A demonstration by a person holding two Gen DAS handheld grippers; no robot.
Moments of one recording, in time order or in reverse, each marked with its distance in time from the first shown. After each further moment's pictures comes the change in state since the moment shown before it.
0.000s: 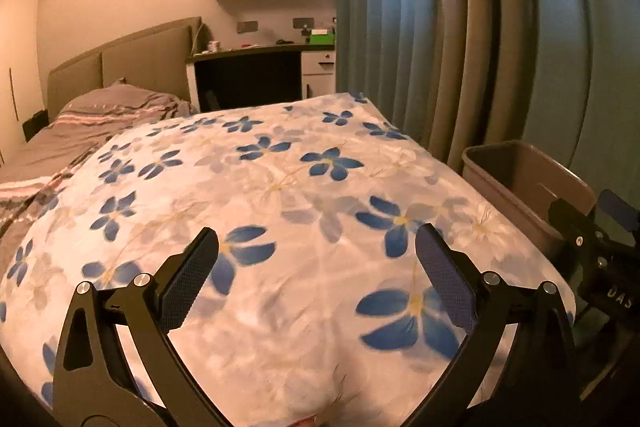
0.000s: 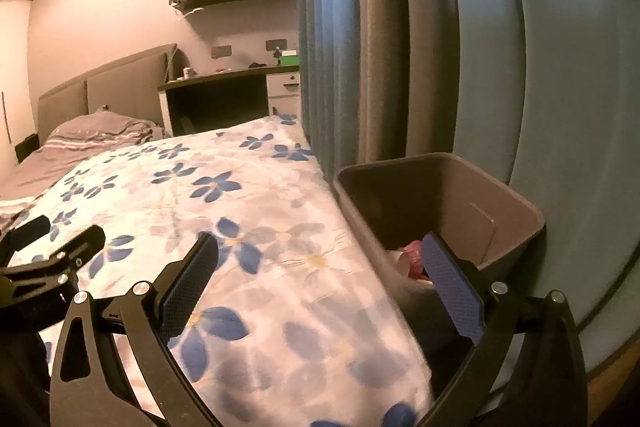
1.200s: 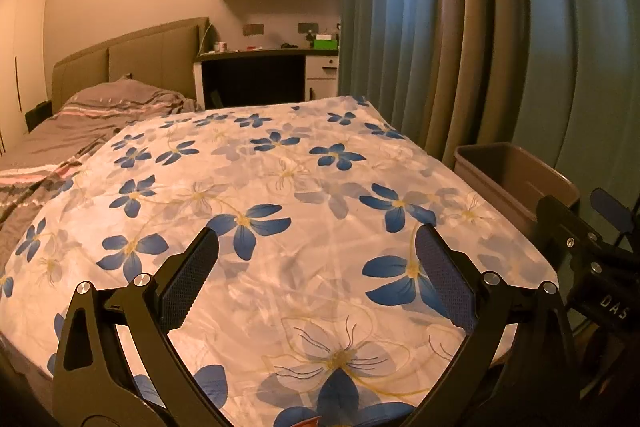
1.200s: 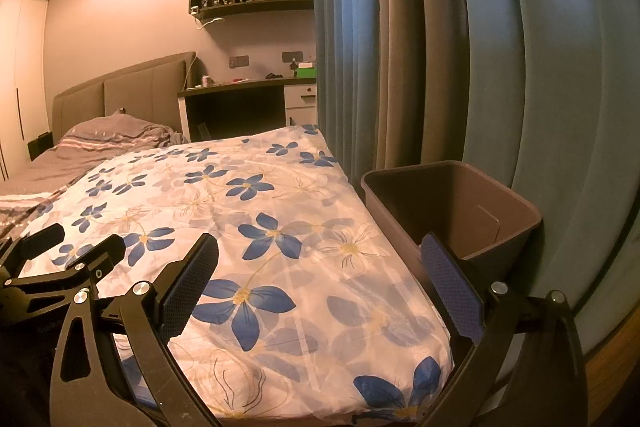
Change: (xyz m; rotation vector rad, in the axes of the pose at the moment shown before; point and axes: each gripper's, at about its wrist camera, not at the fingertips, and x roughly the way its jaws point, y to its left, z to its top) left arm -0.040 0.015 -0.019 -0.029 -0.024 -0.010; right arm -0.044 0.030 -0.014 -0.027 -0.046 0.032
